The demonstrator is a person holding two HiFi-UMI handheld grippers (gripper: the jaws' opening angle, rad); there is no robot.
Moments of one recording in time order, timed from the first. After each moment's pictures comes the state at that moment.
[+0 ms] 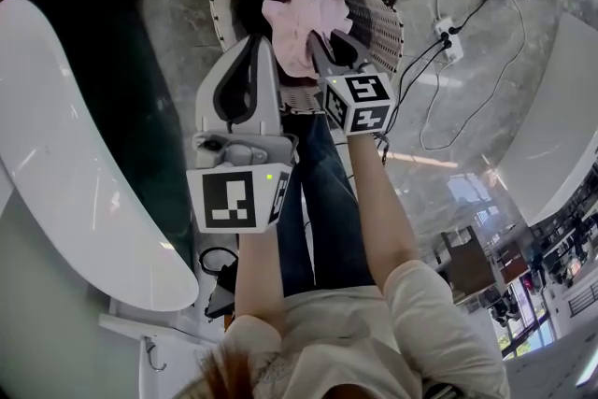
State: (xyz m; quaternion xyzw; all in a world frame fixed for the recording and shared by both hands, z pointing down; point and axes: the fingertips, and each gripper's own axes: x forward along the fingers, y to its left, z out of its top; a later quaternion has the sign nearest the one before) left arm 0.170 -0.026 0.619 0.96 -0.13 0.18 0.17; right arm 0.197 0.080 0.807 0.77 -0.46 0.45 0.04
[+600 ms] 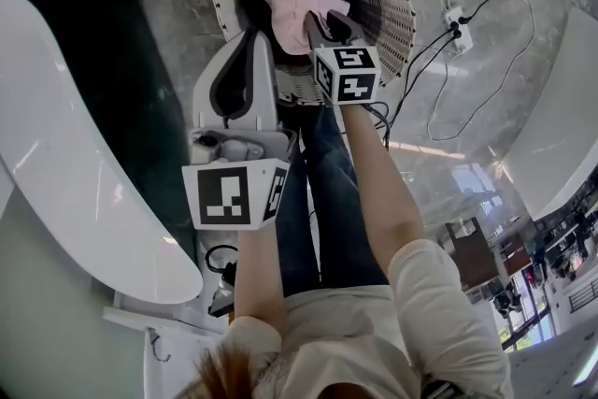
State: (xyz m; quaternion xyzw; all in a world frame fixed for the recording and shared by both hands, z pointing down) left arm 0.154 -0.029 0.641 0.95 -0.14 0.20 0.18; right arm 0.191 0.070 0.868 0.76 -0.43 0.47 0.07
